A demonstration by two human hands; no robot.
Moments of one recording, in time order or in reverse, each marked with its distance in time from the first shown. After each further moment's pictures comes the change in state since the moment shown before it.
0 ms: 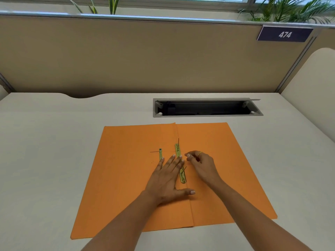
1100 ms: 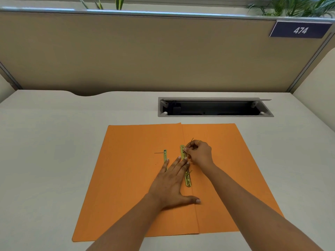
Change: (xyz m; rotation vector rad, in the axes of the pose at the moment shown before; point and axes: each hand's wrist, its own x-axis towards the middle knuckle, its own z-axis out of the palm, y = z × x) left_hand 0.002 -0.002 0.003 -0.003 0.016 0.016; right_hand 0.059 -0.008 0.024 0.098 0.083 0.205
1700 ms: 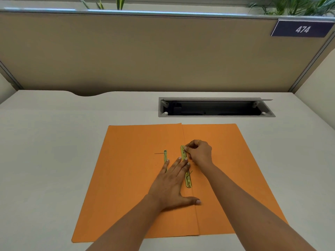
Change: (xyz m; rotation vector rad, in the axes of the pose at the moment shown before) left_hand 0.000 0.000 0.001 0.004 0.000 0.000; right_hand 0.010 0.004 0.006 0.028 0.043 -0.011
